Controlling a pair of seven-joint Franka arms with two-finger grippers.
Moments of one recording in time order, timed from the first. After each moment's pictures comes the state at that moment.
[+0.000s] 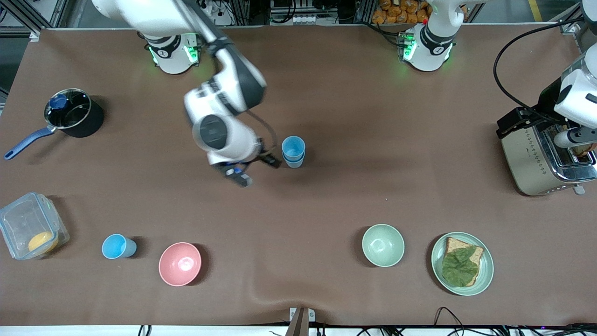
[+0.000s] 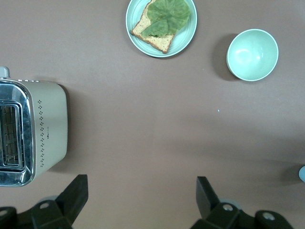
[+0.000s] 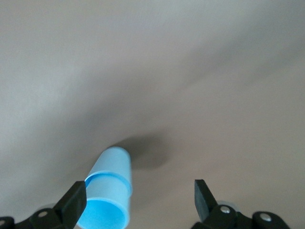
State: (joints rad) left arm 0.06 0.00 -0.14 -1.63 0.02 1.64 -0.25; right arm 0.51 0.48 -0.01 -1.56 0.28 1.88 0.94
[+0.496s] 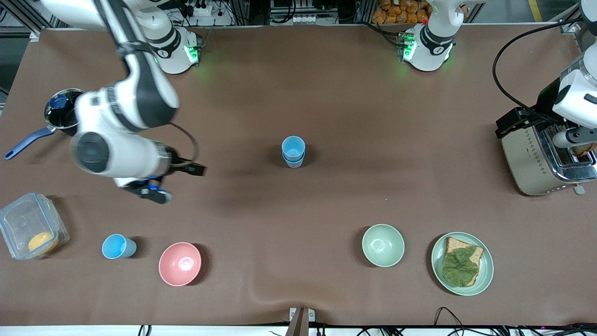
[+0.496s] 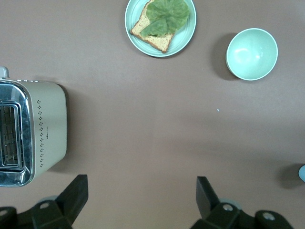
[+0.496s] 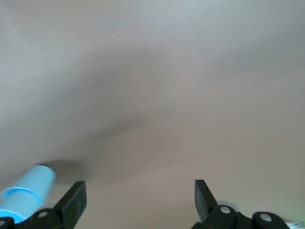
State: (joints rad) left arm 0.05 0.00 -0.14 -1.63 0.02 1.65 -0.25; right arm 0.25 0.35 -0.02 -1.56 0.13 1.65 0.49
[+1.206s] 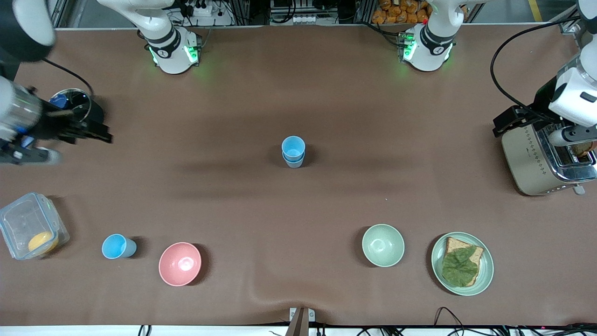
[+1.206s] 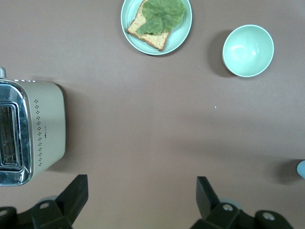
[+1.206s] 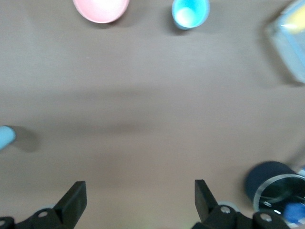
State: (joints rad) left arm 0.05 0.00 -0.16 -1.62 0.02 1.63 -0.25; right arm -0.05 0.07 0.06 -1.56 0.01 1.51 0.04
